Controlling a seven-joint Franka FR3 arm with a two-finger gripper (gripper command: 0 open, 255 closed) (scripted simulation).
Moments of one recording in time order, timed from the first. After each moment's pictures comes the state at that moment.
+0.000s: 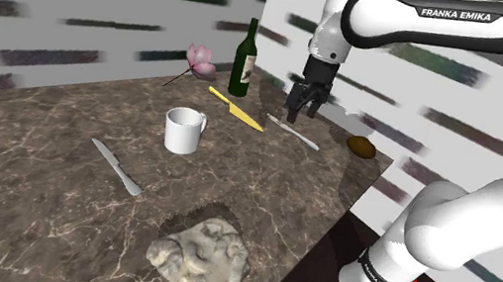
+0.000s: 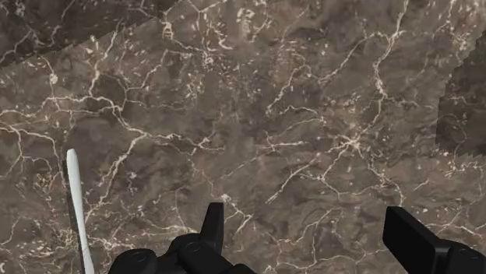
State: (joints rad) arm 0.07 -0.54 0.06 -2.32 0.07 1.74 0.12
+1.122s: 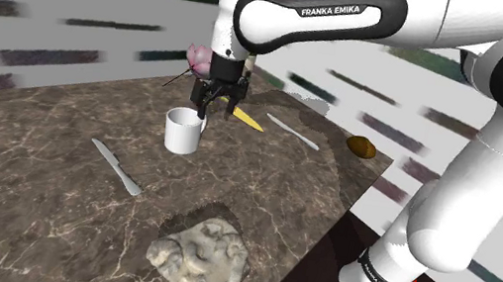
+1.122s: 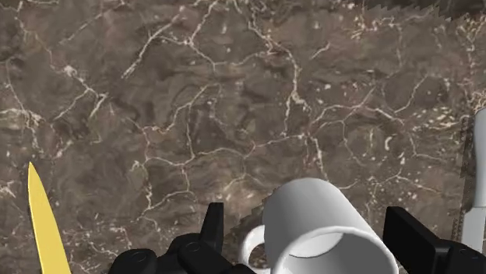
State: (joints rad) arm 0.15 0.03 0.26 -1.89 0.00 1.93 0.43
